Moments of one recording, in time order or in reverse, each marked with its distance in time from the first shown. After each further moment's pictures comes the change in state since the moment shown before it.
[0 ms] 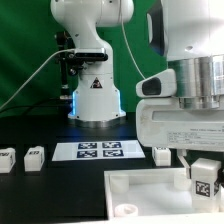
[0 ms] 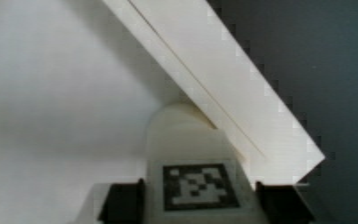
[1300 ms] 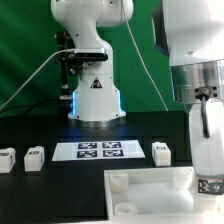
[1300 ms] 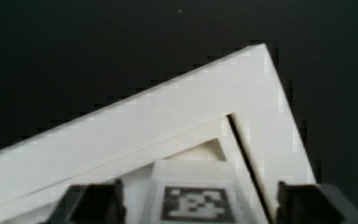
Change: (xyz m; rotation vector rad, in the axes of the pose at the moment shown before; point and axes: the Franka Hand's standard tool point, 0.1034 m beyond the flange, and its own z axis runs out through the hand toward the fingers) arm -0.001 -0.011 0.005 -0.015 -0.054 1.132
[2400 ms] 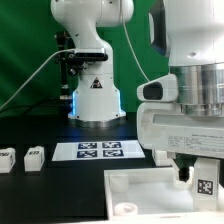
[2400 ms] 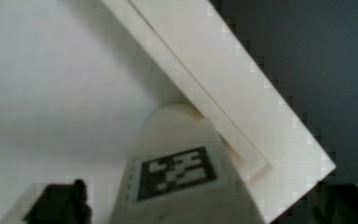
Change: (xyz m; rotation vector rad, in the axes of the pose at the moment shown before) arm 0.009 0.002 0.002 -0.049 0.038 -1.132
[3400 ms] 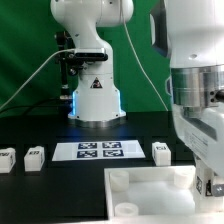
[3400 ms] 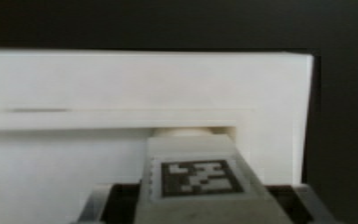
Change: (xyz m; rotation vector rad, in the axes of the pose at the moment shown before) arm 0.005 -0.004 0.001 0.006 0.001 0.977
